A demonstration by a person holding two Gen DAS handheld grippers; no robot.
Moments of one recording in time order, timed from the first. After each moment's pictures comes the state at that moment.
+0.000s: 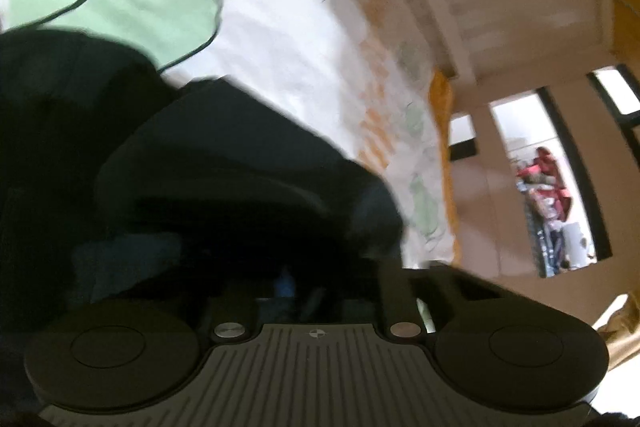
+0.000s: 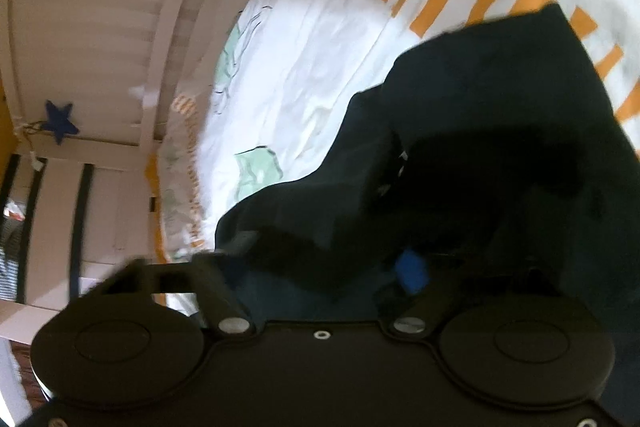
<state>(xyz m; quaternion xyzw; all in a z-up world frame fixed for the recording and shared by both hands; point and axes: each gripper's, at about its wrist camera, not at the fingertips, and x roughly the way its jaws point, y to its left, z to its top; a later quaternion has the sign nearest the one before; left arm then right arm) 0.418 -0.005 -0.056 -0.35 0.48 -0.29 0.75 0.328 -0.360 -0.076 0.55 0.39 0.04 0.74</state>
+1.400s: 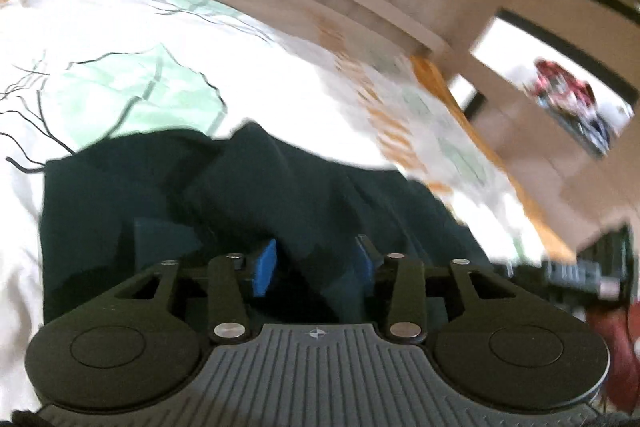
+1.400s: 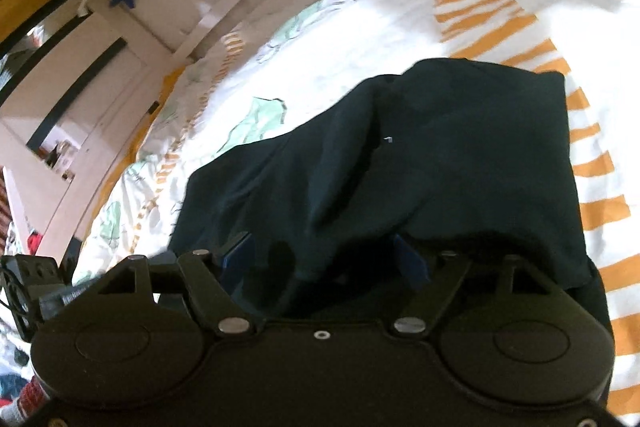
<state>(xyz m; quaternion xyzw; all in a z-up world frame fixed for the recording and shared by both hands) 0.320 0.029 -0.039 -0.14 0.36 -0.30 0.87 0.262 -0.336 -0.082 0.33 0.35 0.12 0.87</state>
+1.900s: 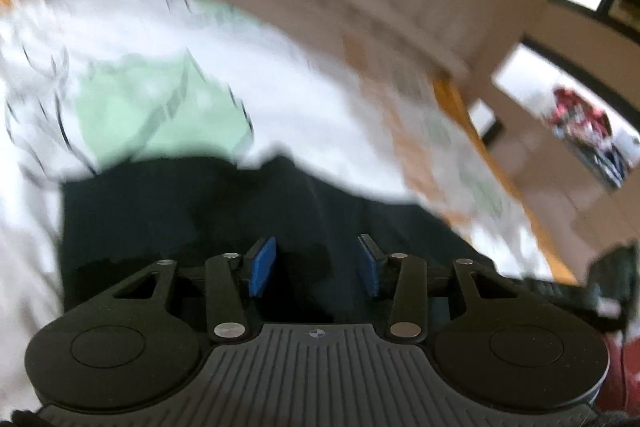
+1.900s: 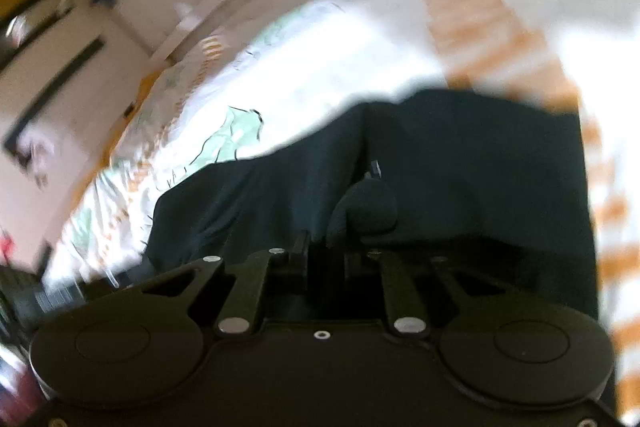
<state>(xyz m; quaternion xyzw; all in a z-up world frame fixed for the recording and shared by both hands) 0.335 0.042 -0.032 -0.16 0.34 -0.27 0.89 0.288 -0.324 -0.070 0.27 0.33 0.09 0.90</state>
